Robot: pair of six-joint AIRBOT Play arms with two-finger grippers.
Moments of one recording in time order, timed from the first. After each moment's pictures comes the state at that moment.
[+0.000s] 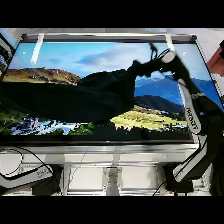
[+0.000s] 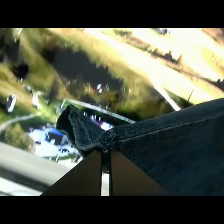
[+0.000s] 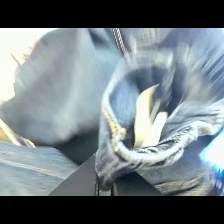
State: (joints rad) left arm 0.48 -1.30 1.86 1.55 -1.59 -1.41; right arm 0.07 -1.83 1.86 -0.86 1.09 1.56
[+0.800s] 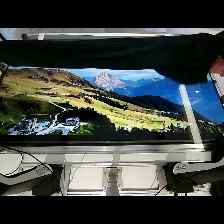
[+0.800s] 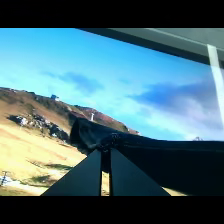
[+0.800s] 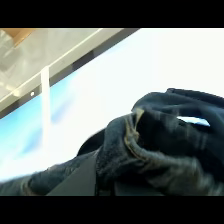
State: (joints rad) left arm 0.70 -1.30 1.86 0.87 -1.24 -1.12; right arm -0.60 -1.53 2.08 -0.86 1.29 1.60
